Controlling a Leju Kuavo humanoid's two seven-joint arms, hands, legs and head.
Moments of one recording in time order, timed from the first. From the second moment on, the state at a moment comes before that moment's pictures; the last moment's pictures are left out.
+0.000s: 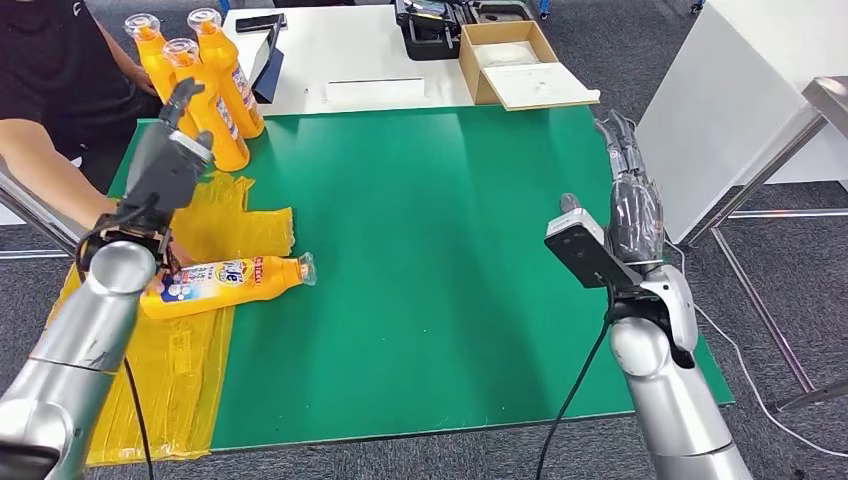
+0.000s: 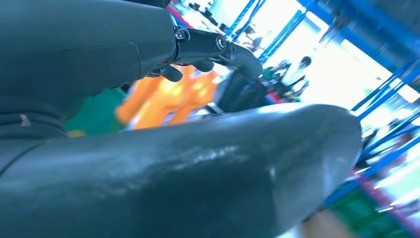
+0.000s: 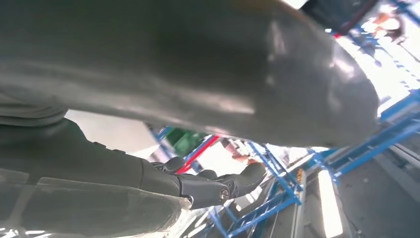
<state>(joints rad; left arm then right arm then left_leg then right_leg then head) -0.72 0.25 -0.32 -1.21 -0.27 0.16 -0.16 -0.37 -0.19 0.23 -1.63 0.56 -0.27 -0.09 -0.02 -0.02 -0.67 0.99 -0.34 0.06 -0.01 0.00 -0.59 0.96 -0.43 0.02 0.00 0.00</state>
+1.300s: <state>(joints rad) -0.96 -0.05 -0.40 -0.97 0.27 0.09 -0.10 -0.81 0.03 0.34 -1.23 0.33 -0.27 -0.12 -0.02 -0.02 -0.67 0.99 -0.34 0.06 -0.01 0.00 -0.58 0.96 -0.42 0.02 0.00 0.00</state>
